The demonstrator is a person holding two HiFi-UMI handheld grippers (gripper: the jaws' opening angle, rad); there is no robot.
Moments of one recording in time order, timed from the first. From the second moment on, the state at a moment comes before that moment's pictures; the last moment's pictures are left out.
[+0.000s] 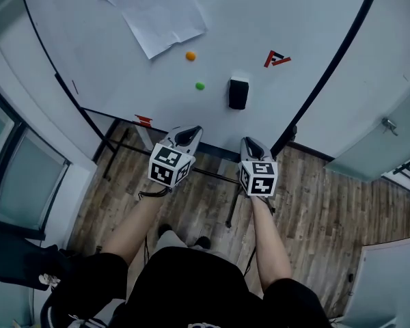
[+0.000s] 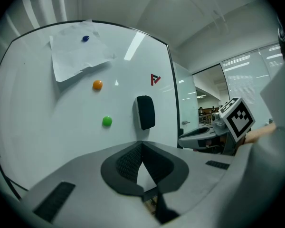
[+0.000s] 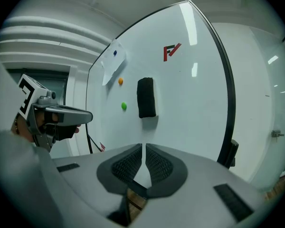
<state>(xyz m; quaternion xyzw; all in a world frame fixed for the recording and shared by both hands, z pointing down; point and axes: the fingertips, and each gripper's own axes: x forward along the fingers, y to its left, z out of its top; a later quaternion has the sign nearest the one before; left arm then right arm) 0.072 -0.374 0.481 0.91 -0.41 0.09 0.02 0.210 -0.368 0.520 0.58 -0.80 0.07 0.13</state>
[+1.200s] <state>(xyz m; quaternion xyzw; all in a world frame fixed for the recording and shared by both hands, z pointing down) 0.052 -0.386 0.467 0.90 -0.43 0.08 0.01 0.193 -0.387 0.494 0.56 -0.82 0.05 0.13</state>
